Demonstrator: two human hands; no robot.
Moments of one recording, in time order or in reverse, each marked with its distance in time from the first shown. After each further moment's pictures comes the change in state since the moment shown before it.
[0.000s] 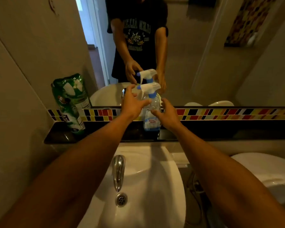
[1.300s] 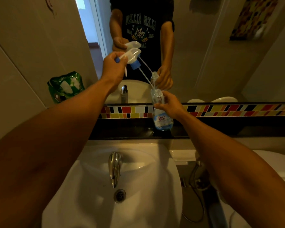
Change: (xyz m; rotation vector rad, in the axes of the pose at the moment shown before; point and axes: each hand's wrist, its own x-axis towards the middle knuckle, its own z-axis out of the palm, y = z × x) left_hand 0.065 0.071 -0.038 0.014 0.147 0.221; right_hand 0.028 0.010 -0.046 -0.048 -0.171 0.010
